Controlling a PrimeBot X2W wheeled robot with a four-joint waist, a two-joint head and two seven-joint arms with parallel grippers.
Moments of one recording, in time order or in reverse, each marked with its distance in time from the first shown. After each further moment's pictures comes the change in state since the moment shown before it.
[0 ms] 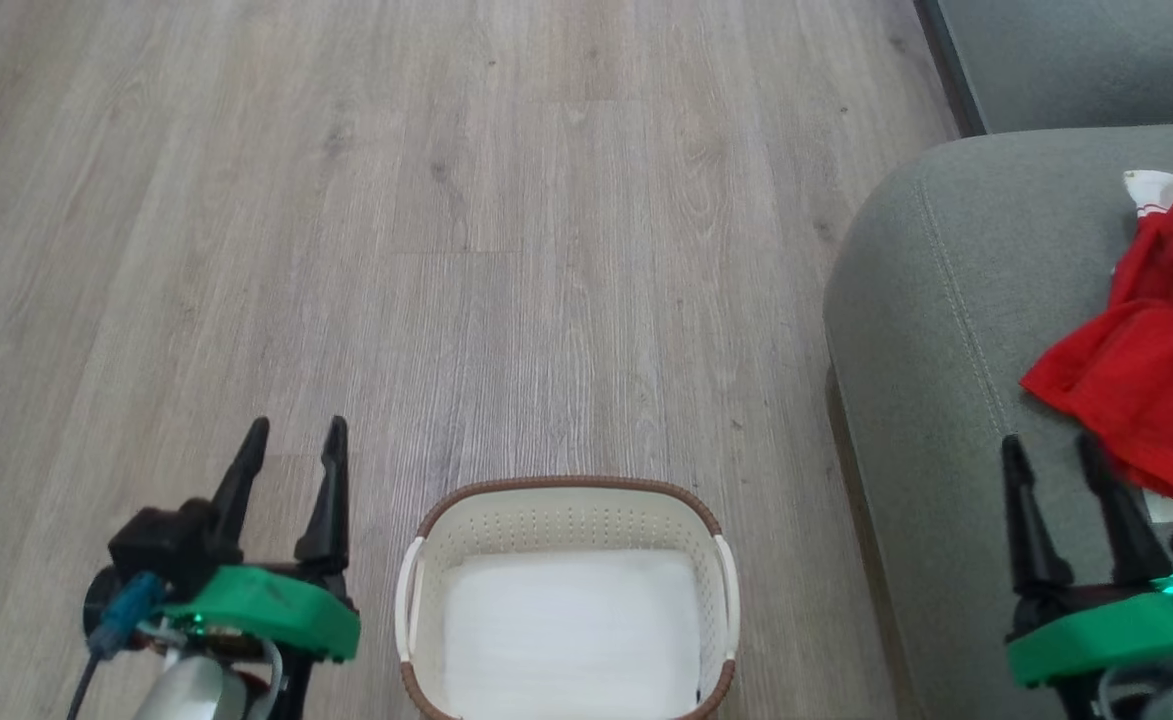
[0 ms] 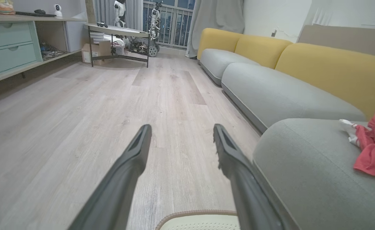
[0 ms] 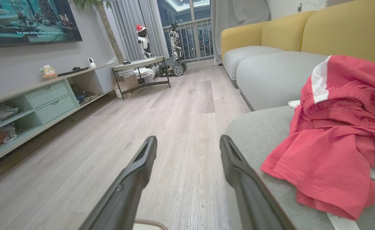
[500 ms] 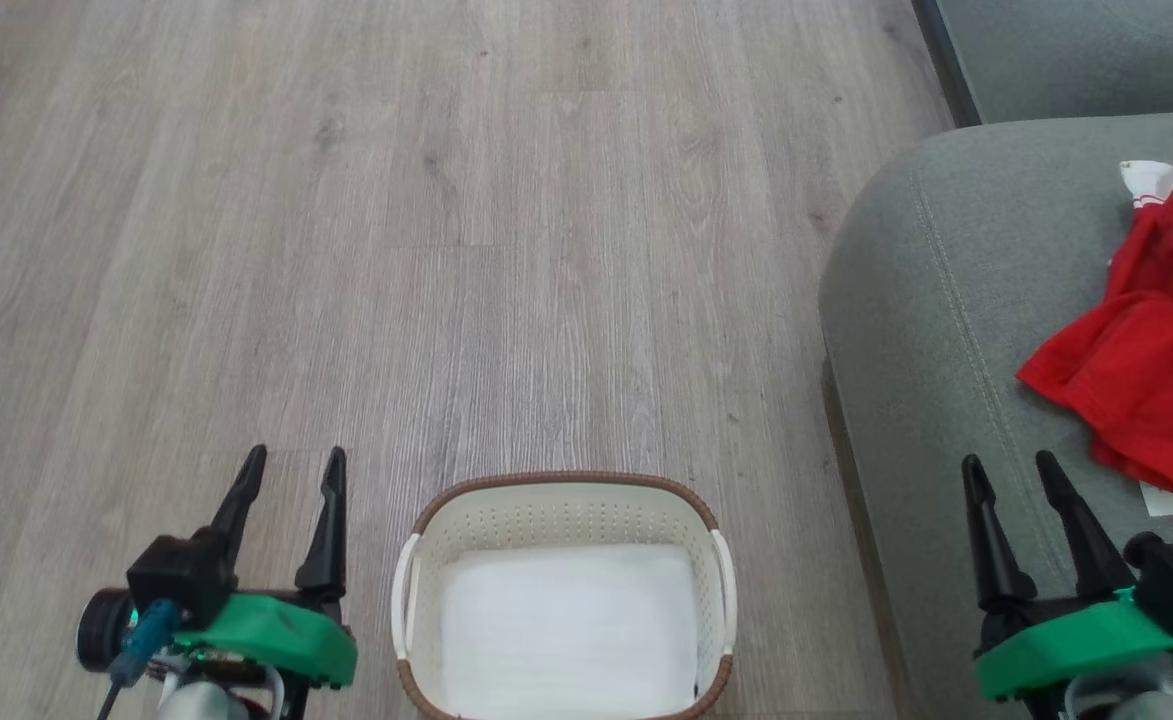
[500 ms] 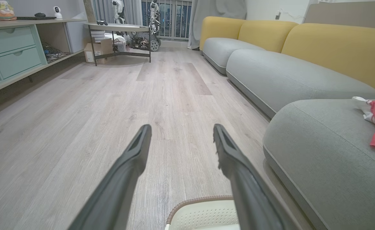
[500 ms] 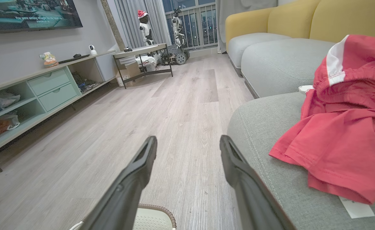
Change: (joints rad) left arm 0.052 -0.122 0.165 0.055 0.225 -0.124 0.000; right arm -0.003 0.022 0.044 0.041 -0.037 0.000 0.000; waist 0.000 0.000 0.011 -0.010
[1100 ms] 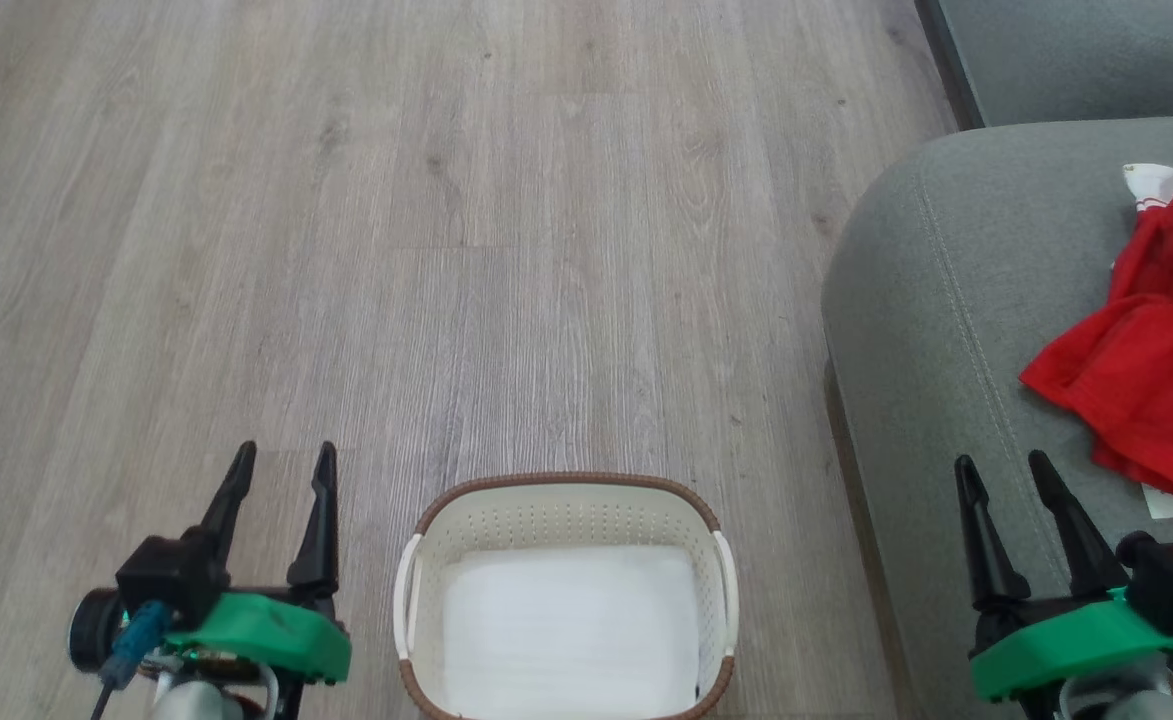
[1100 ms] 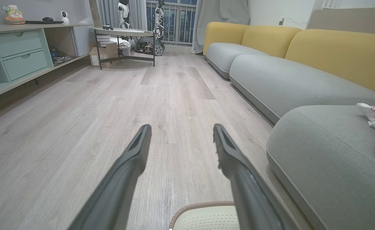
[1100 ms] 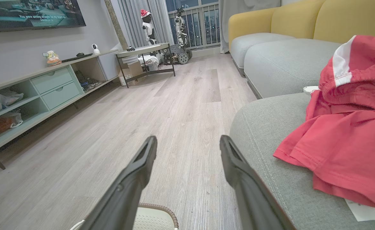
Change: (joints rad) left arm 0.002 -0.063 0.093 -0.001 0.070 -0.053 0.000; right arm -0.003 0.003 0.012 0.003 -0.007 0.000 0.000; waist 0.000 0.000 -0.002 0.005
